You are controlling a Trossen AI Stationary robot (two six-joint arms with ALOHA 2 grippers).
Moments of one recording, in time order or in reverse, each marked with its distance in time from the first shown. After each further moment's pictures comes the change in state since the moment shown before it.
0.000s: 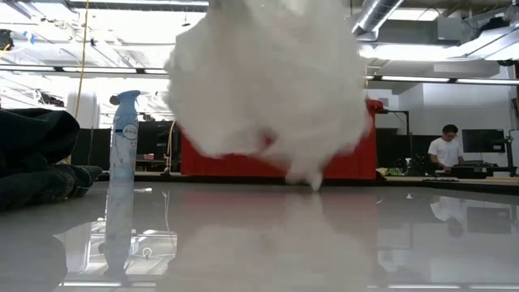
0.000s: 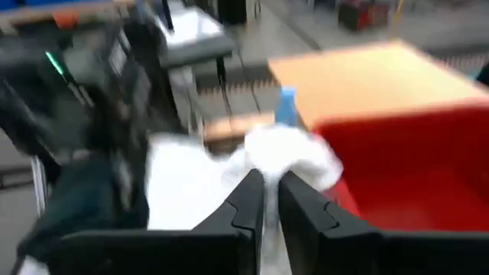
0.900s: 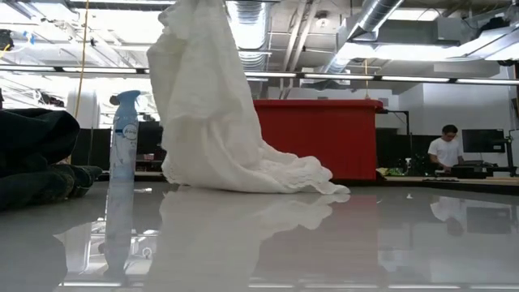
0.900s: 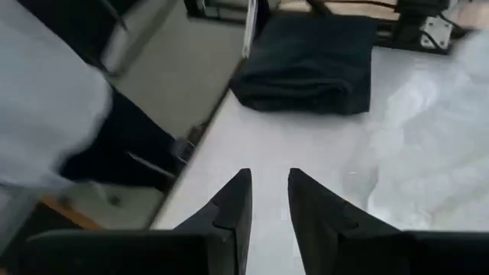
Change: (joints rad) left arm 0.132 -0.044 0.216 -0.158 -0.171 0.126; right arm 0.483 0.056 -0.099 -0.282 -0.179 -0.100
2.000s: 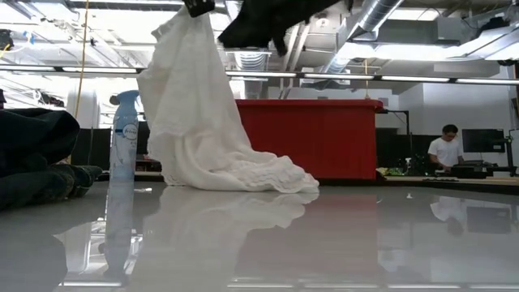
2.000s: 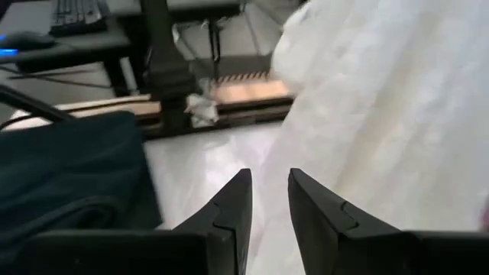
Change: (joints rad) left arm 0.203 0.000 0.043 -0.288 0.063 0.043; right arm -0.015 0.044 -0.869 1.378 0.698 0.264
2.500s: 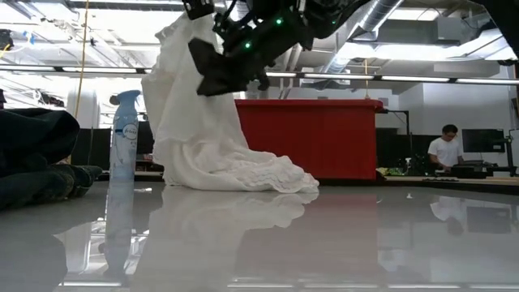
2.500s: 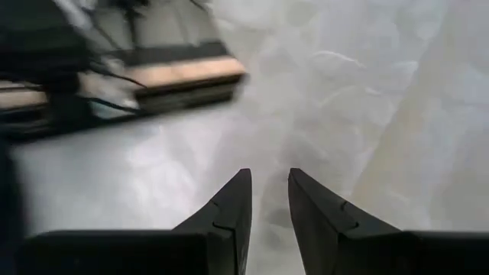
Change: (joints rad) left arm 0.001 0.000 0.000 -0.070 0.064 0.016; right arm -0.002 0.309 0.133 0.147 0.278 0.005
